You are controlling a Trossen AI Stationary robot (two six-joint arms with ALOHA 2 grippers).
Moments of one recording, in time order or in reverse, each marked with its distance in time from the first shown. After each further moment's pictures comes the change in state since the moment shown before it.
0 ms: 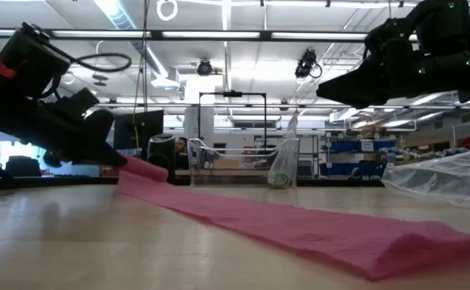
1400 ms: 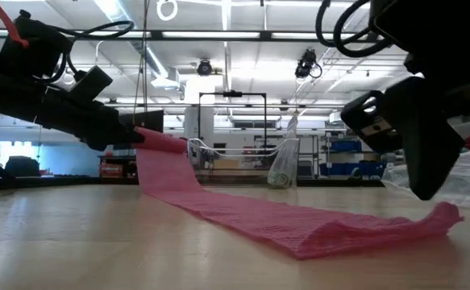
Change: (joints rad) left arm 0.085 0.000 0.001 0.297 0.121 0.658; right arm 0.611 0.626 0.692 -0.822 -0.139 0.304
